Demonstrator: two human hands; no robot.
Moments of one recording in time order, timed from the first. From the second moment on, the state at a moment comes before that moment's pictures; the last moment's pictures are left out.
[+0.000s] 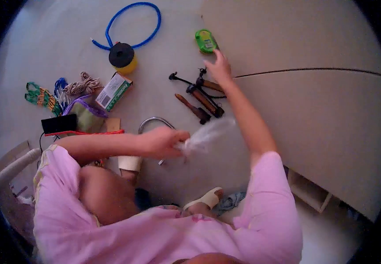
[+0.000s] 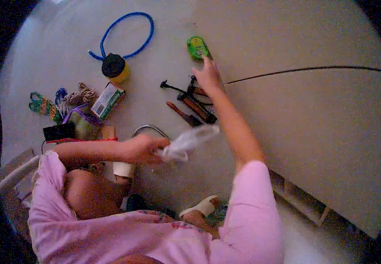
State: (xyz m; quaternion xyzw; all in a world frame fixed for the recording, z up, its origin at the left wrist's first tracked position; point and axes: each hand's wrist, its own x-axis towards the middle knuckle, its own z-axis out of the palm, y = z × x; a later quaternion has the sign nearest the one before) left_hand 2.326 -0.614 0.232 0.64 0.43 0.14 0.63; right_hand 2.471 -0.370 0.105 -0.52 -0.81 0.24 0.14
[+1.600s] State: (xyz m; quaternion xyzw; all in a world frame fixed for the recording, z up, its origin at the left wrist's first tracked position) left_hand 2.315 -0.646 0.221 0.60 0.44 0.23 0.62; right_hand 2.376 -0.340 0.072 -0.47 -0.86 0.19 0.03
